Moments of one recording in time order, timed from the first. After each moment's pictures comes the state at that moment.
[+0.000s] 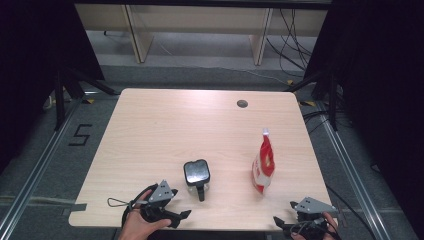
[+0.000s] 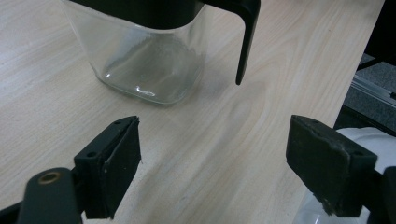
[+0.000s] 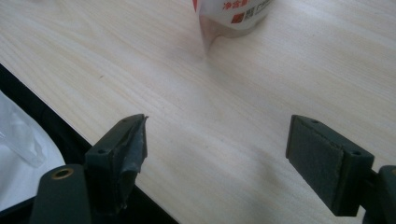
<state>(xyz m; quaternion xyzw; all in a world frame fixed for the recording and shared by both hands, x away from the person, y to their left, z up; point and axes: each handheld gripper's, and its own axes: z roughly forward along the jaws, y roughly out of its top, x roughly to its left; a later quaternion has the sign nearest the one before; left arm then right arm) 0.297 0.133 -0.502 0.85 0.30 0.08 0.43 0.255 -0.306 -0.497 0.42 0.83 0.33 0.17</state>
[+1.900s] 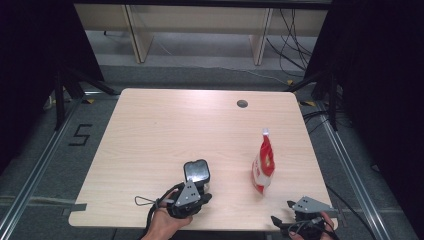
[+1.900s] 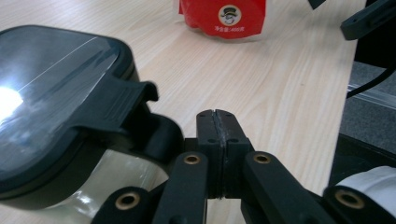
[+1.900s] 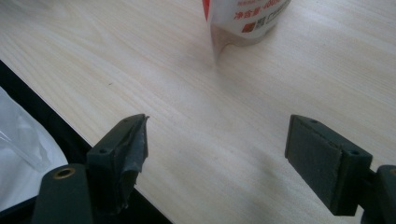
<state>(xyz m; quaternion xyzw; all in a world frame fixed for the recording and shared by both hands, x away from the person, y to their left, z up) 0.301 0.068 -0.497 0.84 0.24 0.12 0.47 0.254 -0.299 -0.497 0.42 0.82 0.34 0.15</state>
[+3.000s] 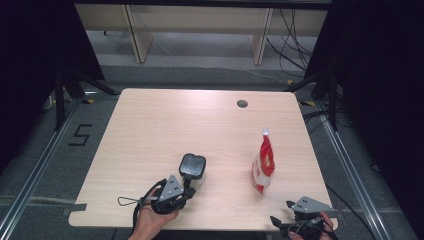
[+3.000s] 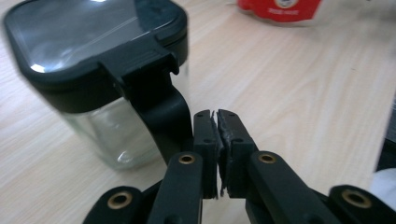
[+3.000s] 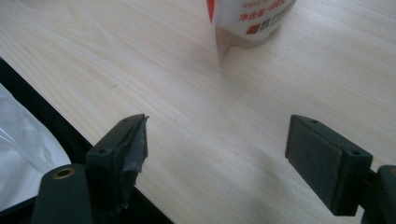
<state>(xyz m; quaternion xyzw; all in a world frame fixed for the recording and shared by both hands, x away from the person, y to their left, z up) 0.312 0.115 -0.498 0.83 0.29 0.16 0.44 0.256 -0.299 -0.498 0.41 0.83 0.35 0.15</state>
